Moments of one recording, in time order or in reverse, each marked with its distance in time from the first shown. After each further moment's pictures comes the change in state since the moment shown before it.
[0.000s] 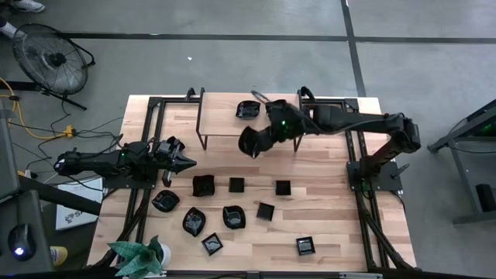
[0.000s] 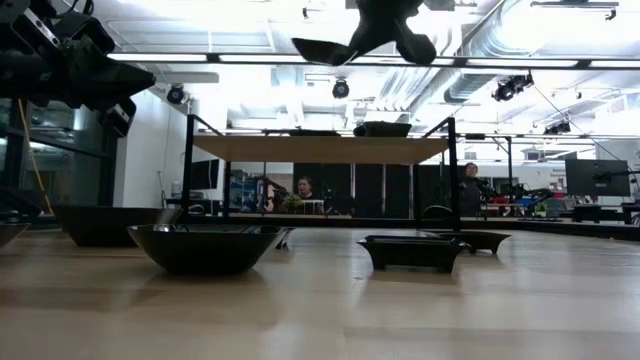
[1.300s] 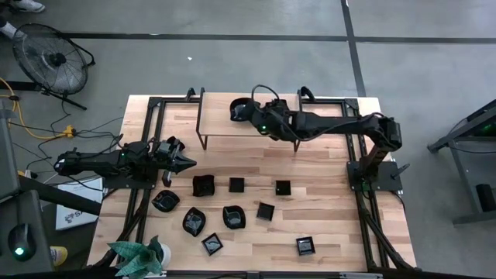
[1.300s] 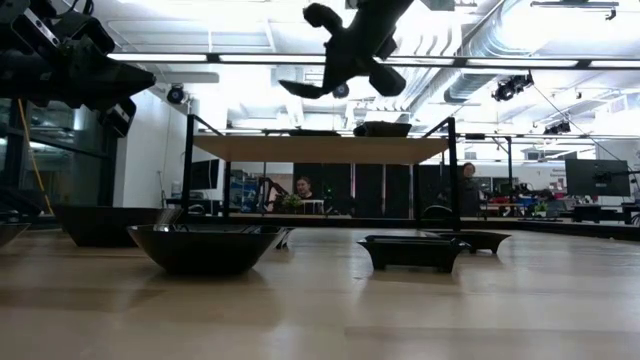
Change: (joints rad) left arm 0.000 0.000 0.000 0.000 0.000 0.000; right arm -0.007 0.178 -0.017 0.275 0.506 0.847
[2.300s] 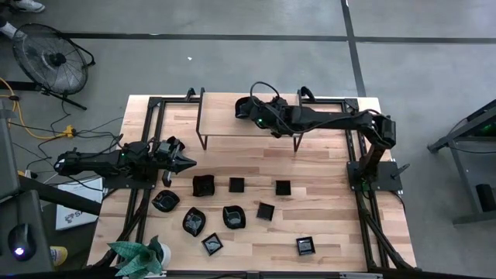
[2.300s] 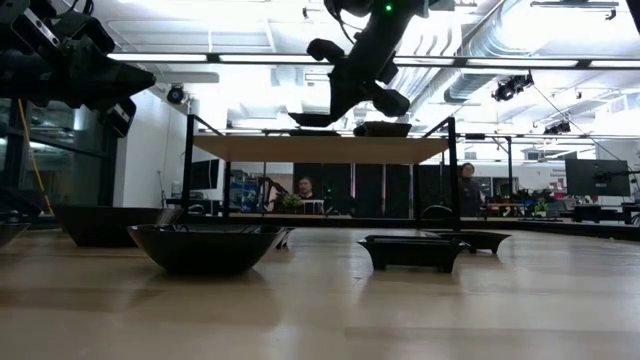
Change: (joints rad) left arm 0.000 0.000 0.000 0.000 0.000 0.000; right arm -0.079 0.047 0.001 -0.066 -0.052 0.049
